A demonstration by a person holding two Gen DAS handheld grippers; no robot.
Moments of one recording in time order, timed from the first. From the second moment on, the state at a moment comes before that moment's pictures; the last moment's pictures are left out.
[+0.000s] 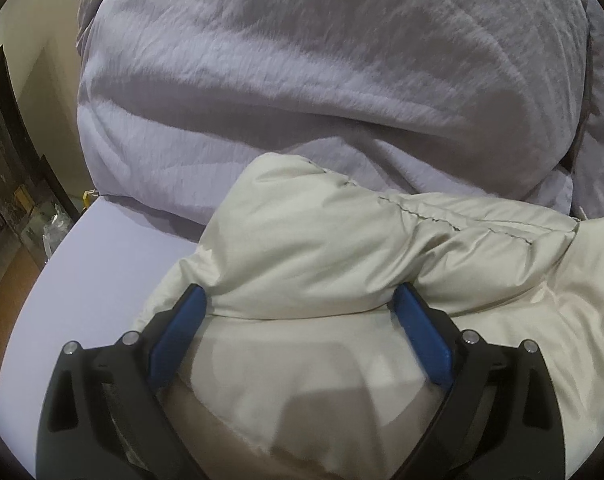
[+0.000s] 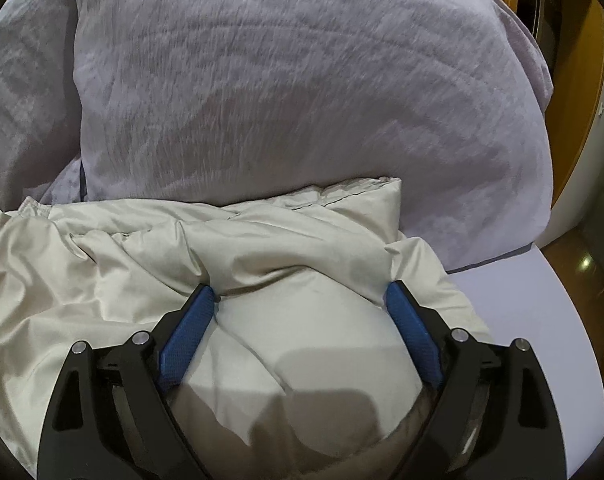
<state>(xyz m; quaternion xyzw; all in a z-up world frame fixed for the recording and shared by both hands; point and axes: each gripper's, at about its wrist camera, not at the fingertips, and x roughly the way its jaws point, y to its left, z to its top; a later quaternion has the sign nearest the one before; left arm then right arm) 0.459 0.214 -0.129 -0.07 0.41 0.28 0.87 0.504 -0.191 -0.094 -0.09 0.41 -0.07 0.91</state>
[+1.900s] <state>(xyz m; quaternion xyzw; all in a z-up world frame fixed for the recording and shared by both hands) 0.444 0.175 -0.105 -0.11 0.40 0.18 0.89 0.458 -0.070 -0.064 -0.06 0.41 0.13 0.90</state>
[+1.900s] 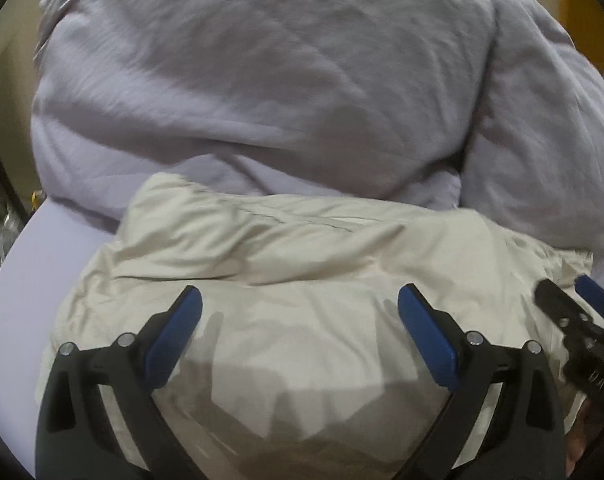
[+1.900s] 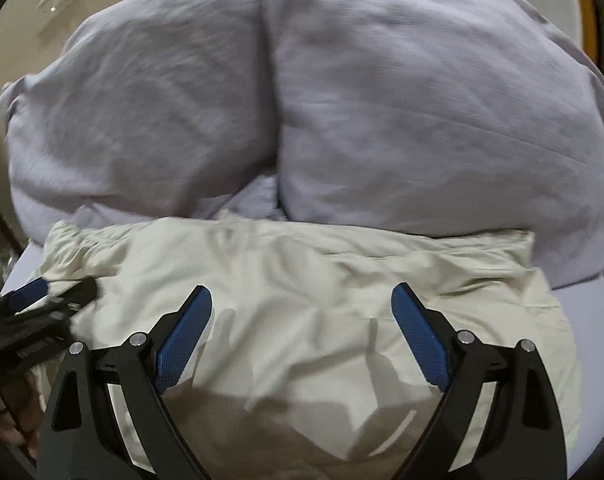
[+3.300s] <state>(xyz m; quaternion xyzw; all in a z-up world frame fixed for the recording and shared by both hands) 0.415 0.194 -0.104 -0.10 0.43 0.21 0.87 0.430 -0.110 -0.063 -0.04 0.42 0.06 0.91</state>
